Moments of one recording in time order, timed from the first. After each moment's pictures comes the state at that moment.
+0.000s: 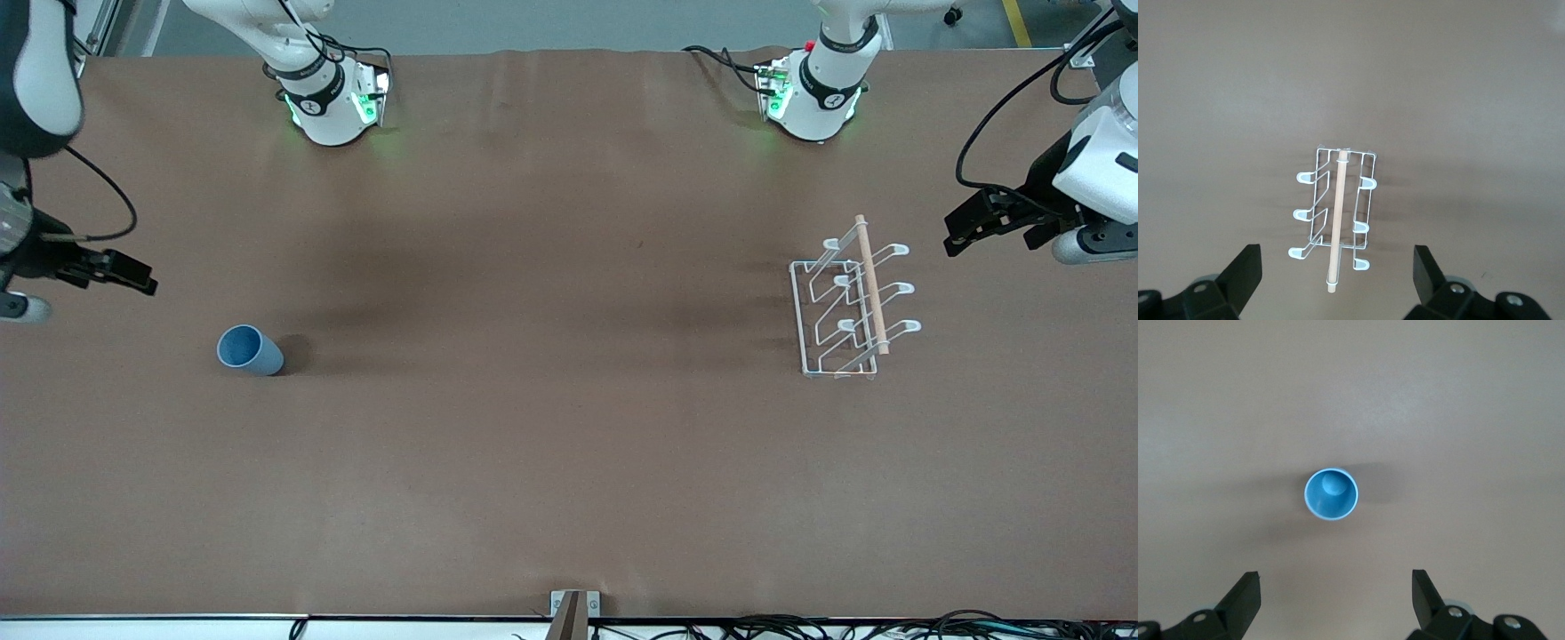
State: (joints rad) left arm -0.05 -0.02 -0.05 -1.60 0.01 1.63 -0.18; right arm -0.08 0.03 -0.06 -1.88 -0.01 1.88 -0.04
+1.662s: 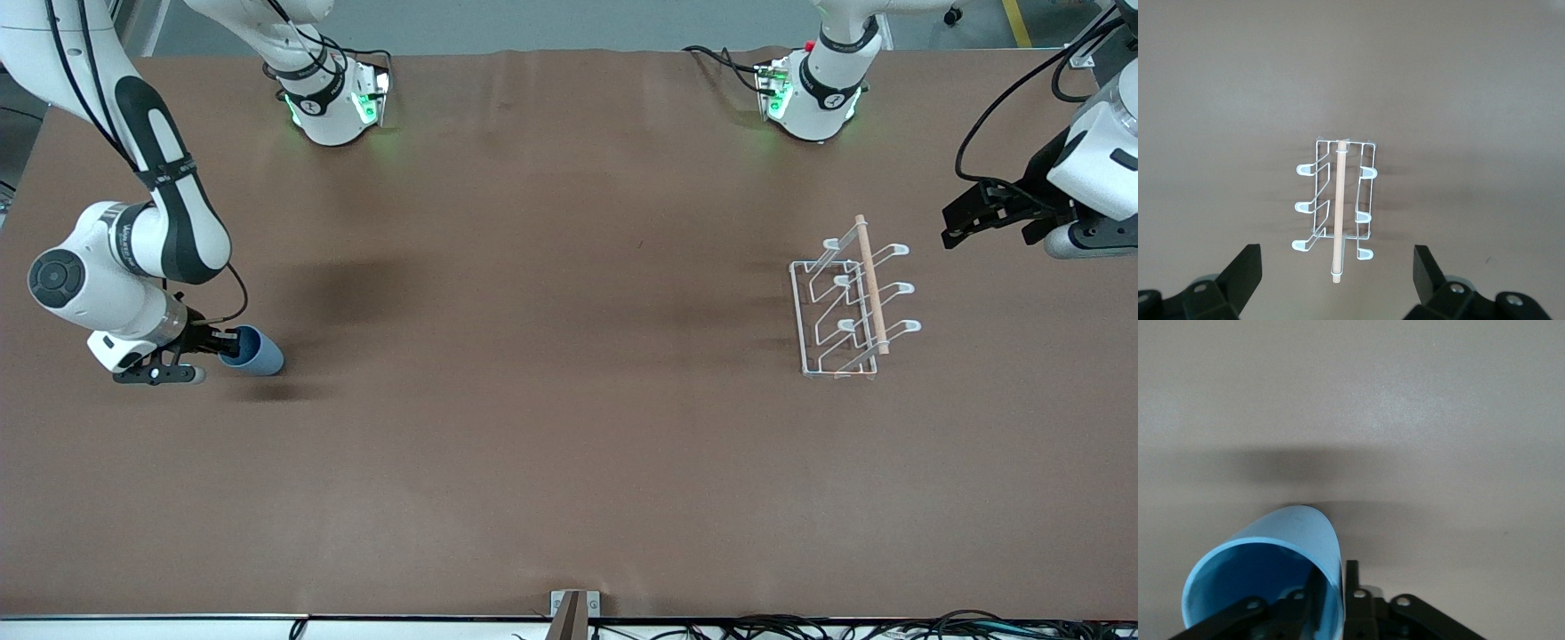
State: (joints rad) left arm -0.05 -0.02 -0.05 -1.60 0.00 1.60 -0.12; right arm -0.11 0.35 -0.05 -2.11 0.01 2.42 -0.16
